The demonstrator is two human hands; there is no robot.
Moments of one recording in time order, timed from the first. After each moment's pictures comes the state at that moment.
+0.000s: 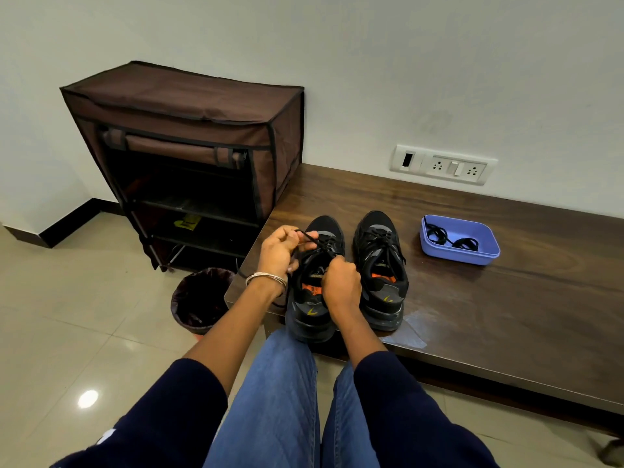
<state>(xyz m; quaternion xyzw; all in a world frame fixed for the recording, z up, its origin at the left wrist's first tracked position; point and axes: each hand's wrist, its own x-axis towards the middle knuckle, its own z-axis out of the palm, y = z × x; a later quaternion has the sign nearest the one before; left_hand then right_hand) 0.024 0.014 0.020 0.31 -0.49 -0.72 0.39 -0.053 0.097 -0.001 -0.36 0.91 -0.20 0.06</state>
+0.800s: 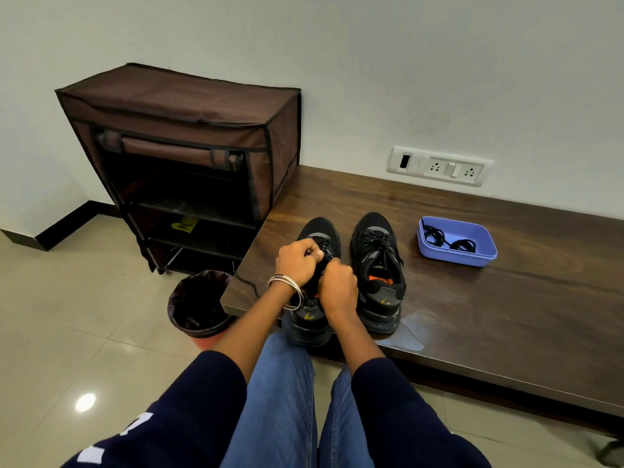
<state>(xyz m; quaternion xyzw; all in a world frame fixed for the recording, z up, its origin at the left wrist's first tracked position) -0.001 0.015 0.005 0.42 -0.80 -0.35 0.24 -0.053 0.097 -0.003 -0.37 0.91 -0.20 0.07</state>
